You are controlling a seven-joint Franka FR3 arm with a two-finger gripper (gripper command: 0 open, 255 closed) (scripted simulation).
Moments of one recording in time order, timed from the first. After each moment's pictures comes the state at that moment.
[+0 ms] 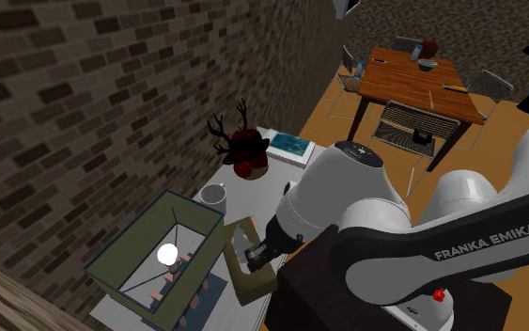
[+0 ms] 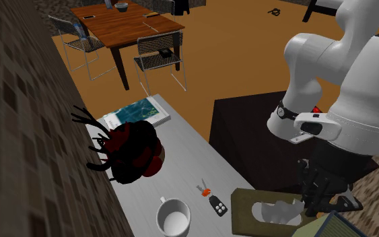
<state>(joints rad) 0.41 -0.50 0.70 -2.85 0.86 2.75 0.45</state>
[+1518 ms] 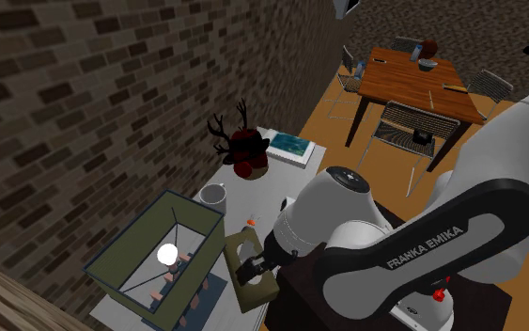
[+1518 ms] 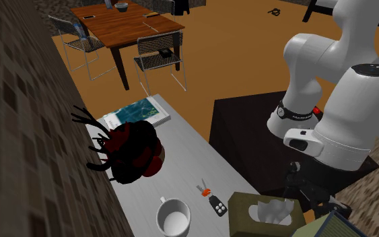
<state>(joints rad) 0.46 -0.27 0.71 -2.86 0.98 3.00 0.33</state>
